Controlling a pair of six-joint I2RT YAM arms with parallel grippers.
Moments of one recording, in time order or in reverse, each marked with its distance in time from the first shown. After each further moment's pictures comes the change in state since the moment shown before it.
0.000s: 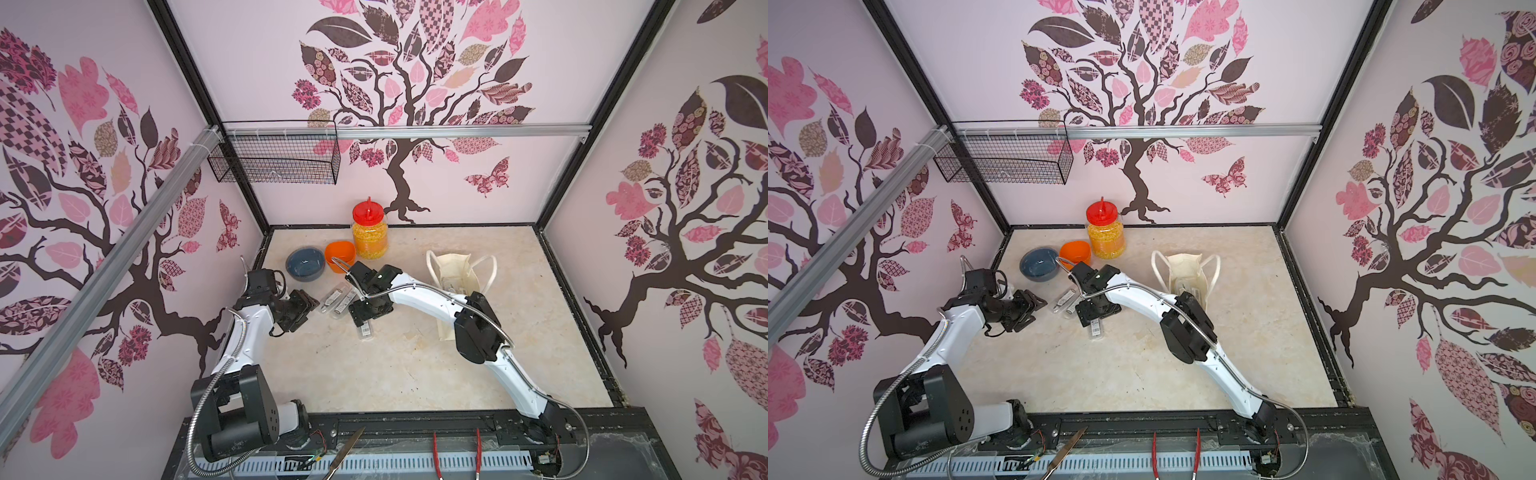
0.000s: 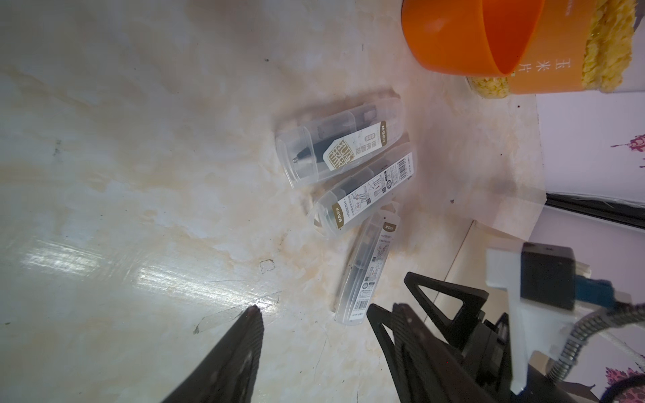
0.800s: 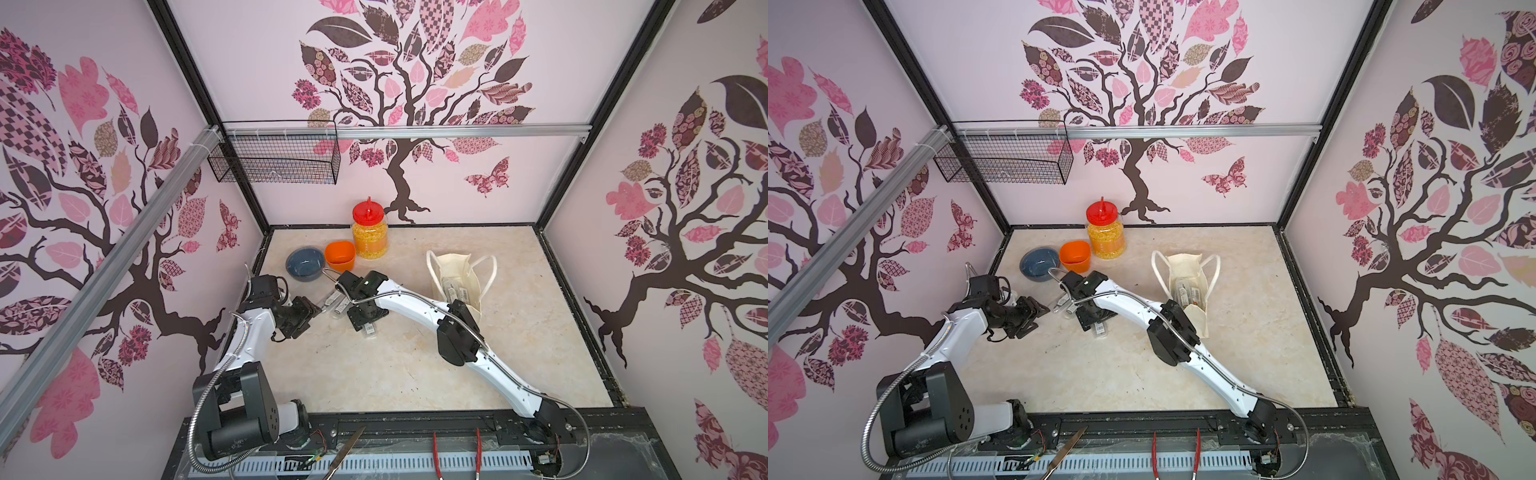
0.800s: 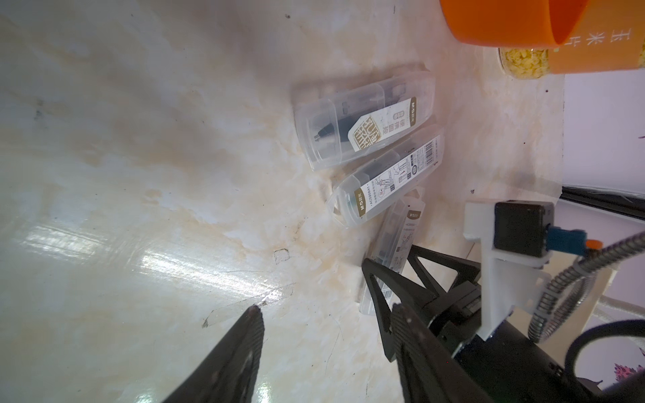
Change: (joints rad) left arm 0.000 0.008 -0.058 0.017 0.010 0.008; right arm 0.029 0.198 0.258 -0.169 0.171 0.010
